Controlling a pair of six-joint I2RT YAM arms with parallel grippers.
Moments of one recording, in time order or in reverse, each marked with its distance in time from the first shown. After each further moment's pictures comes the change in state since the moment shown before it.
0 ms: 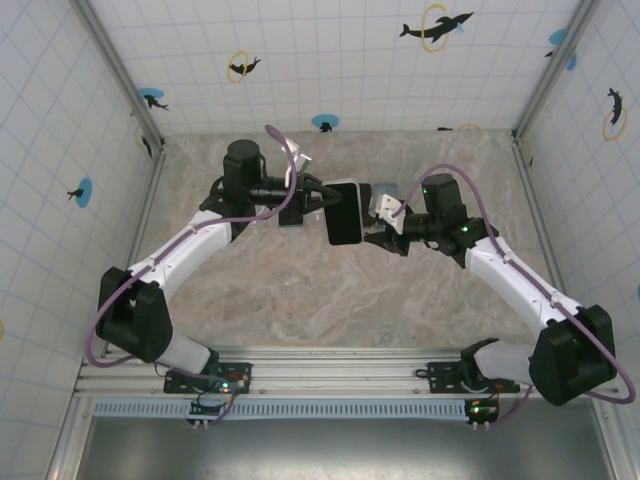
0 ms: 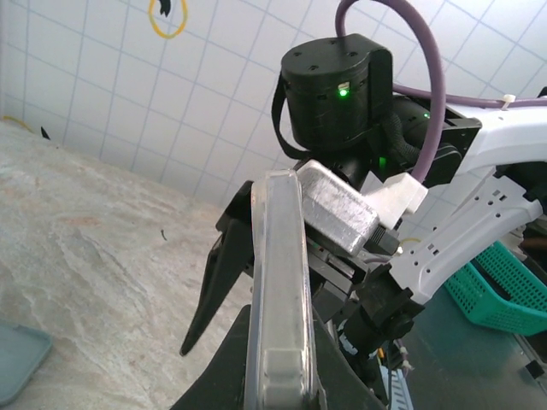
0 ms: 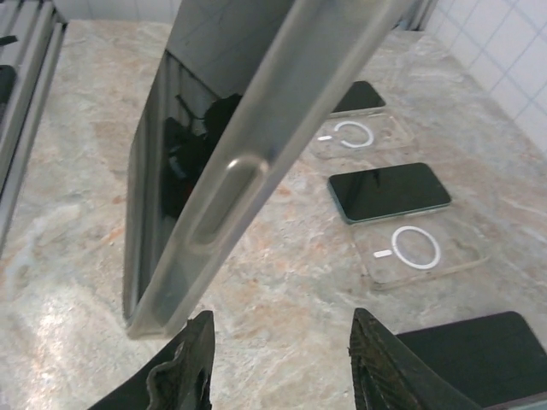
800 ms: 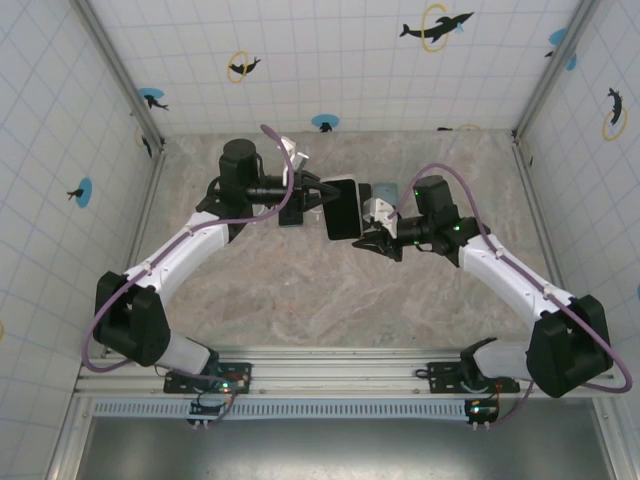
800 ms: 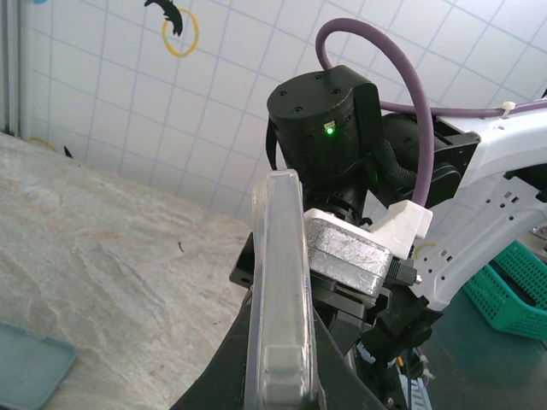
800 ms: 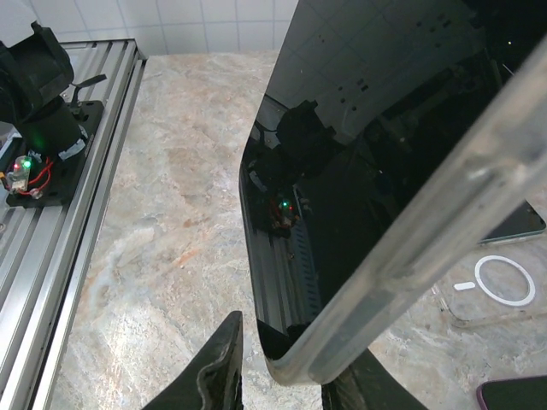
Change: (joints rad) left arm 0.002 -0.024 0.000 0.006 -0.034 0.014; right arm 0.032 0.040 0.000 0.011 -0.119 0.050
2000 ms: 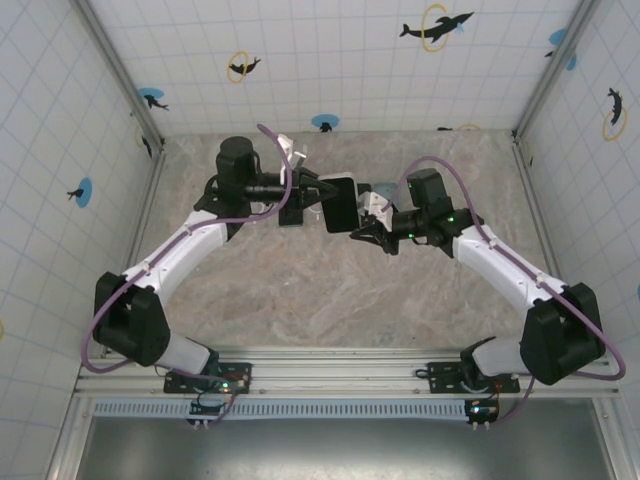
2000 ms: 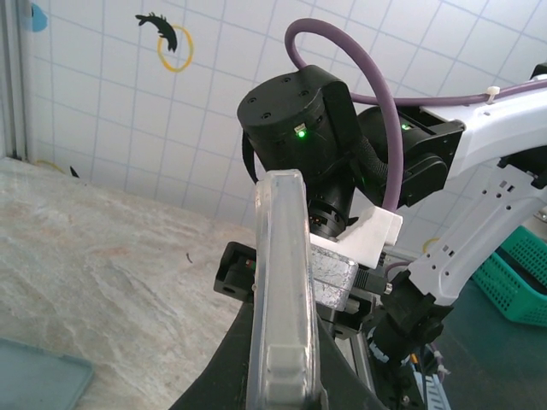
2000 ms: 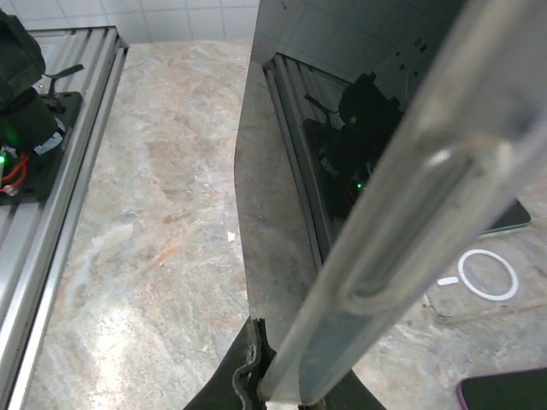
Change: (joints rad) left arm -0.001 -0.002 0.011 0.005 0.017 0.050; right arm 0.003 0.063 0.072 -0.027 0.059 -0.021
